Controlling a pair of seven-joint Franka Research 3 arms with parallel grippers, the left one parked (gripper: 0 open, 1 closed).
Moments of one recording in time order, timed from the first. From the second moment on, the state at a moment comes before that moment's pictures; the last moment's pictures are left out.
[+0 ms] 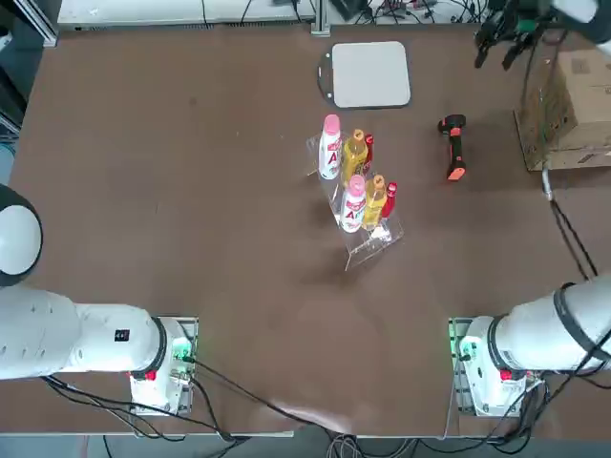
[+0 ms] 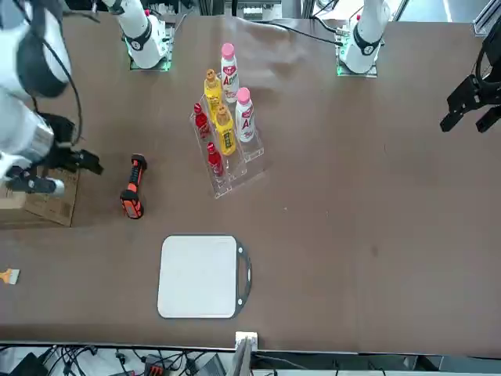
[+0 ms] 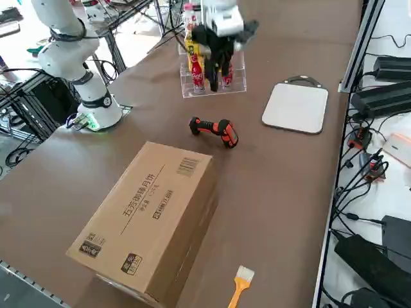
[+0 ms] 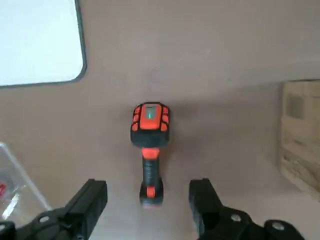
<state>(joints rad) 0.02 0.17 0.02 -1.87 0.00 2.00 0.09</state>
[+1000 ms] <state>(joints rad) 0.06 0.21 0.03 -2.26 0.00 2.46 0.09</state>
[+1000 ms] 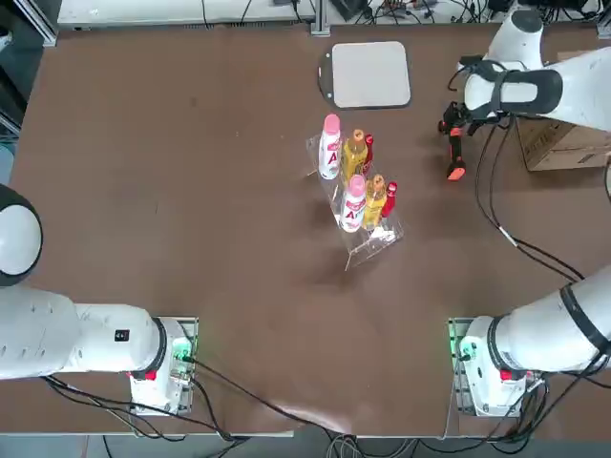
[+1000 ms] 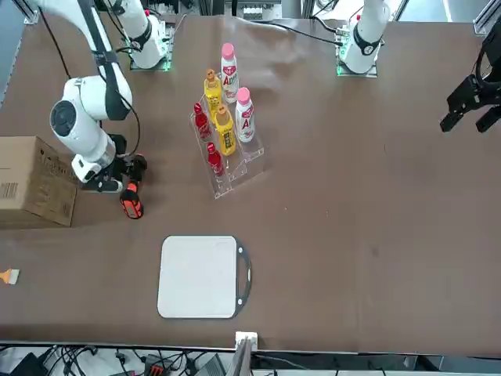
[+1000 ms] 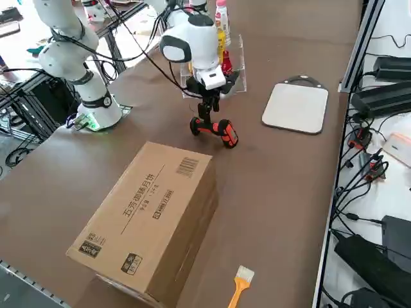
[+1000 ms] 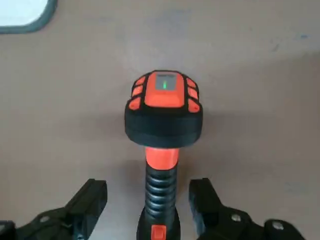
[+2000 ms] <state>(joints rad) 0.05 0.30 0.03 -2.28 0.00 2.50 0.09</state>
